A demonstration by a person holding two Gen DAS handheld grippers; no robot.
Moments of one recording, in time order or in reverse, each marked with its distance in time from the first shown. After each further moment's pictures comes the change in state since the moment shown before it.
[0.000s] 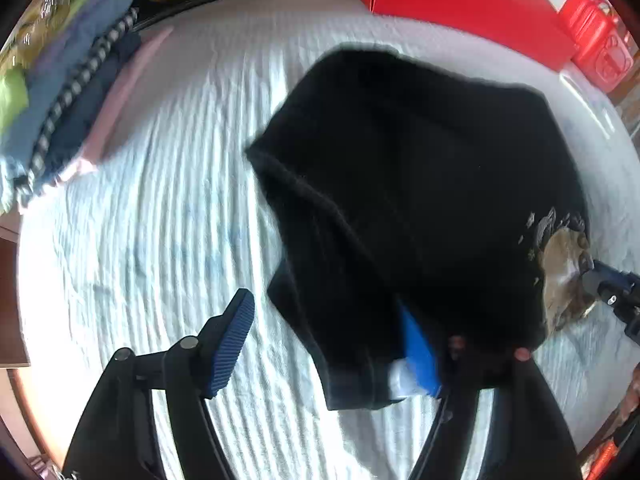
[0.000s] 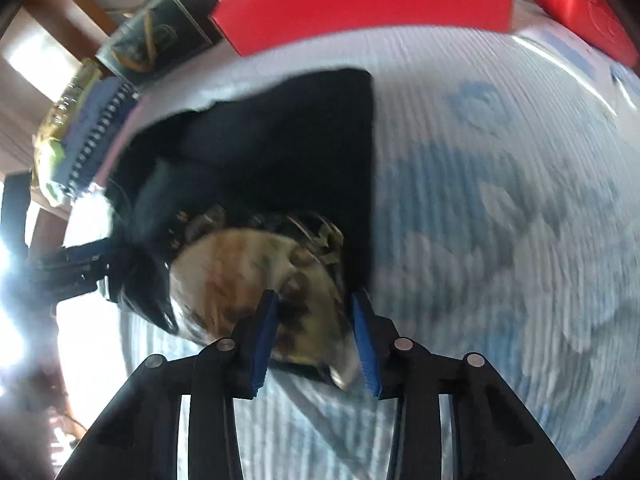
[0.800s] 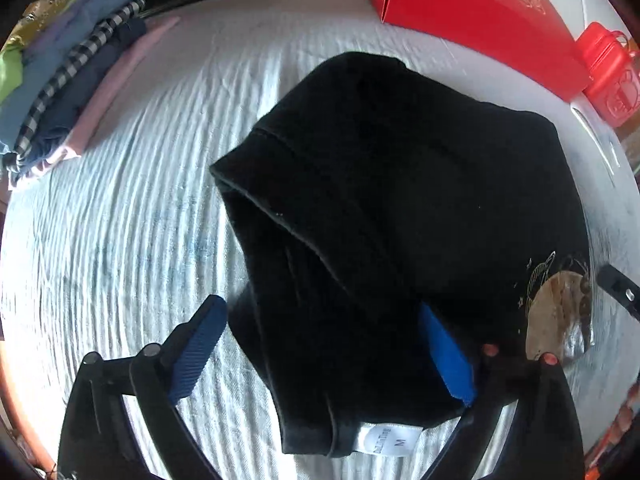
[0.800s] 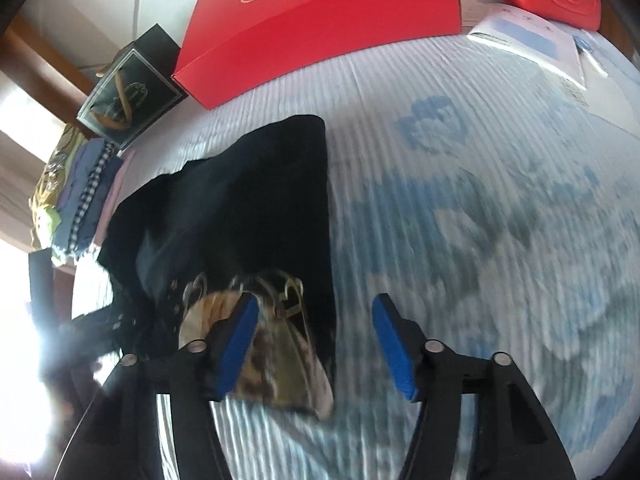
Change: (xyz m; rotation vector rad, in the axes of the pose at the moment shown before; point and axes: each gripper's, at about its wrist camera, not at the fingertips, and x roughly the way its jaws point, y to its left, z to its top) left arm 0.029 -0.011 0.029 -0.073 0.017 -0.009; right arm -0.011 -0.023 0.024 0.144 -0.108 0.026
